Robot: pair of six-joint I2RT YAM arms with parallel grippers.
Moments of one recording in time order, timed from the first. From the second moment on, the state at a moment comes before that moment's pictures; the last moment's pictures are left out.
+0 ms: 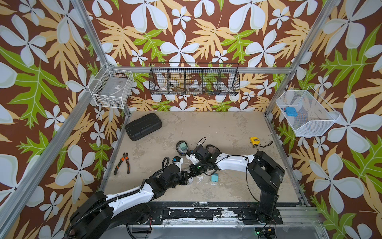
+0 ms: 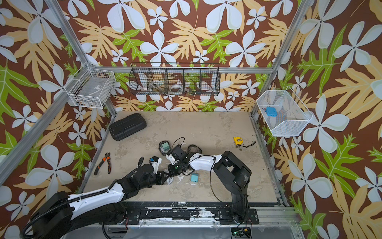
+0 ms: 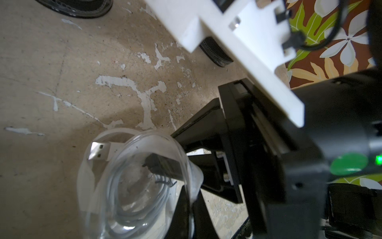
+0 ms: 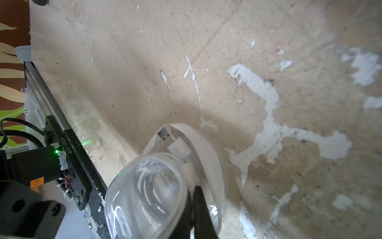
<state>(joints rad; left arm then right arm) -0.82 1.07 0.31 0.13 0.08 -0.85 0.87 1.89 1.10 -0.27 -0.41 0.50</state>
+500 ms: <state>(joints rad) -0.82 1.08 0.30 0.16 0.08 -0.85 0.85 1.91 1.10 -0.22 -0.55 0.58</state>
